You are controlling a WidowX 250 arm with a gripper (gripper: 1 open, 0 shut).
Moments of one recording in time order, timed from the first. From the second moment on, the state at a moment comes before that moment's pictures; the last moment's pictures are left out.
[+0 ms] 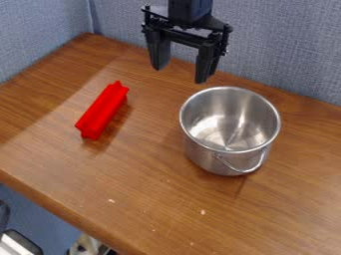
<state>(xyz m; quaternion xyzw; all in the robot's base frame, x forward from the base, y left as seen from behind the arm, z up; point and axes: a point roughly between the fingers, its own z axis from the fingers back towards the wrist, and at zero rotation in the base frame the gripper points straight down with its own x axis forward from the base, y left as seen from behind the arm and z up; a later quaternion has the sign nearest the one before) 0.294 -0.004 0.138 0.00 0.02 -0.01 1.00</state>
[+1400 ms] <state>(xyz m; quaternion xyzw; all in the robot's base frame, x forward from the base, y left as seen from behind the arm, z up) 0.258 0.093 0.069 0.05 -0.02 0.08 0.99</state>
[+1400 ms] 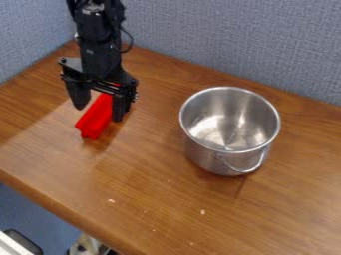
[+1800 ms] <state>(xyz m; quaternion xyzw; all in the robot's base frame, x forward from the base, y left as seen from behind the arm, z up) 0.261 0.114 0.041 0.05 -0.03 0.06 1.00</state>
